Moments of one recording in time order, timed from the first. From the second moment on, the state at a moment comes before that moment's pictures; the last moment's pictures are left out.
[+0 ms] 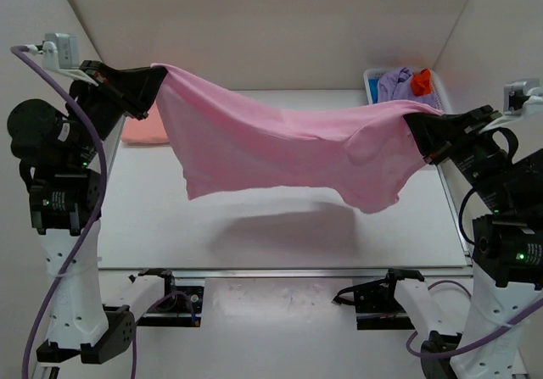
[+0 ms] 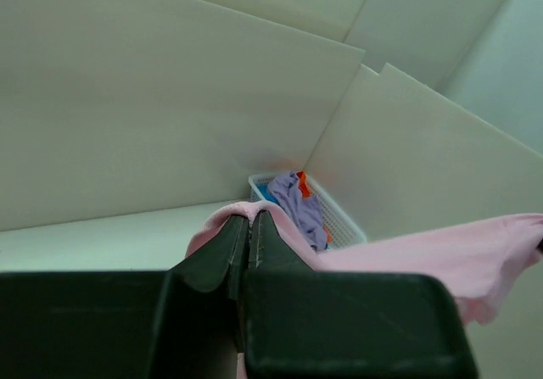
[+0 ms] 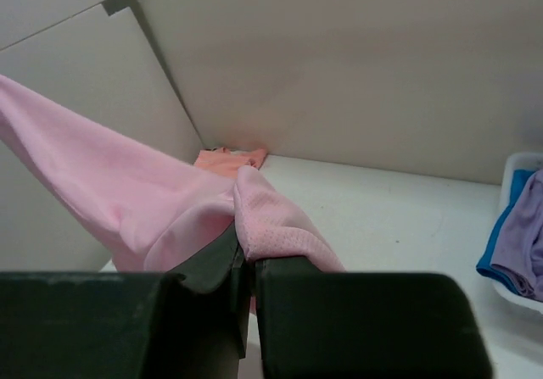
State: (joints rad) left arm -0.03 1.04 1.76 -0.41 0.45 -0.52; right arm -0.08 0.82 1.62 -0.60 -0.54 0.39
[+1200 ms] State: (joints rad) left arm 0.19 1.38 1.14 -0.17 0.67 -0.57; right arm -0.13 1.37 1.30 -0.57 -0.72 0.35
